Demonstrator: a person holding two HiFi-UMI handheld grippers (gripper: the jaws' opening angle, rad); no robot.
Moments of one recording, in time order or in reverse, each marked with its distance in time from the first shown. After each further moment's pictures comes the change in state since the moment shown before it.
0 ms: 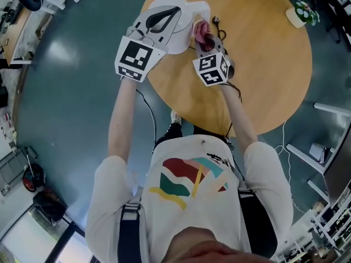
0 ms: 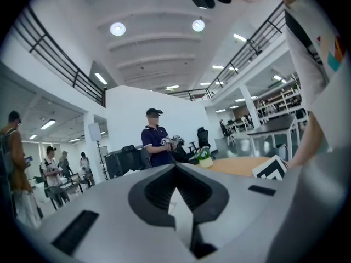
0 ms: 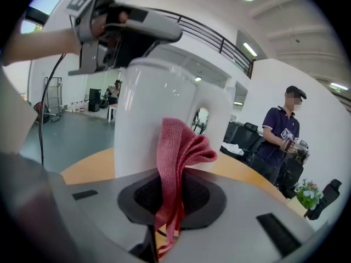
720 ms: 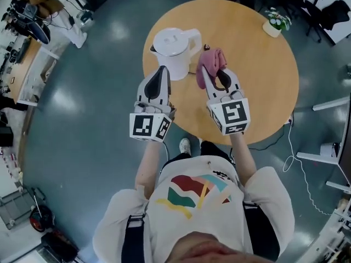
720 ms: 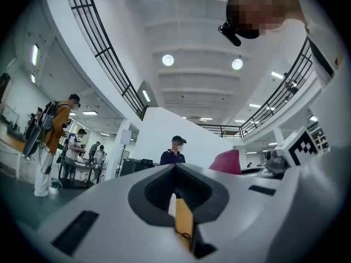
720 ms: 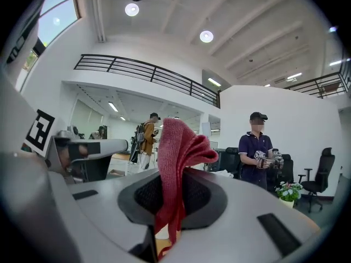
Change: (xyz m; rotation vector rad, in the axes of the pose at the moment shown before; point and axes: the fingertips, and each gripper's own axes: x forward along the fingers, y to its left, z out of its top) left arm -0.152 -0.051 0.036 -0.389 -0.323 0.272; right arm -0.211 0.020 0.134 0.239 -0.411 -0.155
